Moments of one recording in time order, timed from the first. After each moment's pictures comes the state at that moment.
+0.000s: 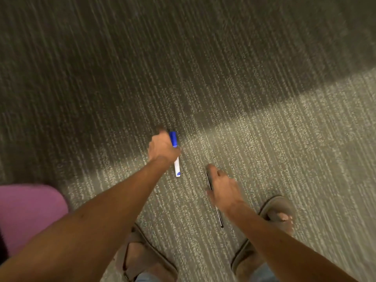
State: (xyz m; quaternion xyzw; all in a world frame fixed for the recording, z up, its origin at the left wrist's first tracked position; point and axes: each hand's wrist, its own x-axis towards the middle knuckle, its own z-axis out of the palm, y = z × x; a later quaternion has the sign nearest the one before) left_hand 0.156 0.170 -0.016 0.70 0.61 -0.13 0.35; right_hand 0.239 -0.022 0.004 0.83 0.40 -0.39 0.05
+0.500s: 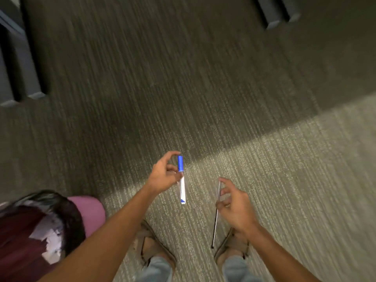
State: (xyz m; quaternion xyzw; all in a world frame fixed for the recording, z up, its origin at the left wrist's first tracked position) left_hand 0.149 0.179 0.208 0.54 0.49 -0.04 0.68; right_hand 0.289 -0.024 0.227 0.83 0.26 -0.44 -0.23
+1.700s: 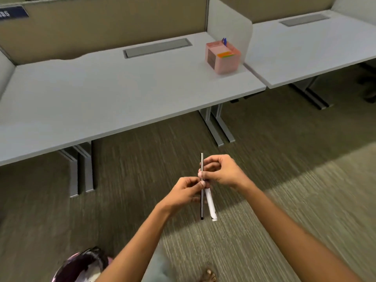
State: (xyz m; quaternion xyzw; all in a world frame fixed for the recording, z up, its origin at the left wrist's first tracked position) left_hand 0.342 0.113 0.832 0.55 0.30 0.07 0.78; right_hand 0.506 0.049 0.866 0.70 0.36 -0.44 -0.43
